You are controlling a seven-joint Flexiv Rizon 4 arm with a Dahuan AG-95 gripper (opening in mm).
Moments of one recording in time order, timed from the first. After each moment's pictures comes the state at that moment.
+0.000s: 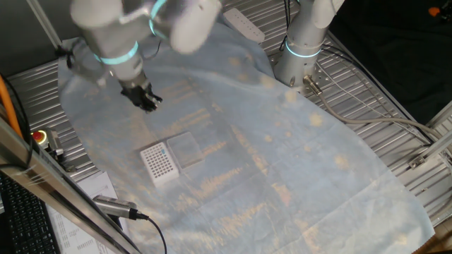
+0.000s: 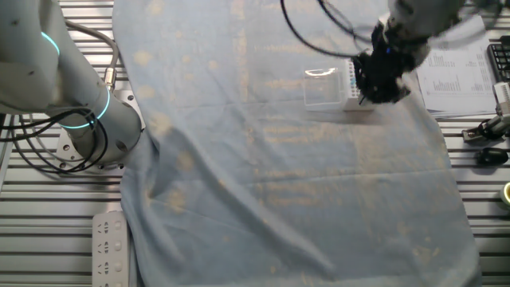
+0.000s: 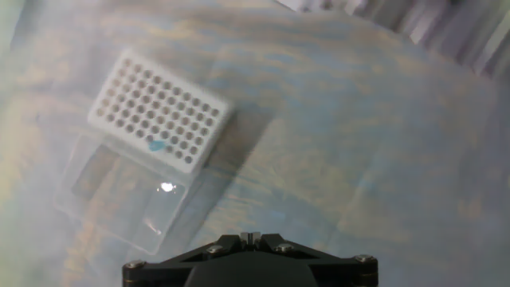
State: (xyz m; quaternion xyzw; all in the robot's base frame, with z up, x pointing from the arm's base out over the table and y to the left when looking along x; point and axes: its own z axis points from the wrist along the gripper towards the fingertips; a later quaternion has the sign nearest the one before) arm 0.575 -0.011 0.155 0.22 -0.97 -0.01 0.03
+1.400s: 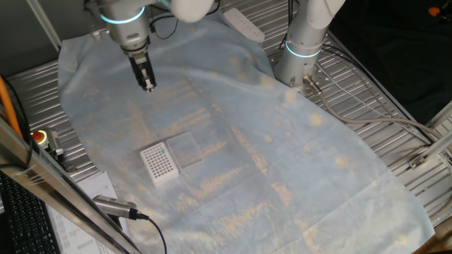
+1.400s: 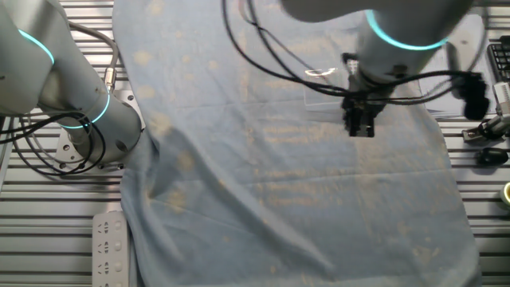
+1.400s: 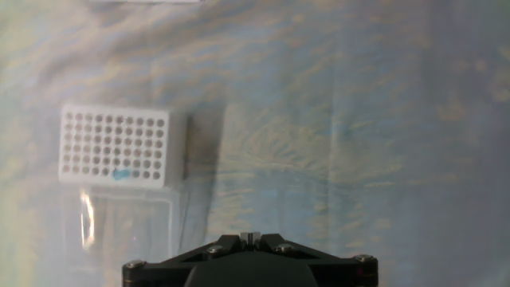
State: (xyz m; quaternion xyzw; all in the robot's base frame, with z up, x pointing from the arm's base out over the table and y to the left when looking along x) arm 0.533 -0.060 0.167 -0.02 -1.00 0.00 -0.02
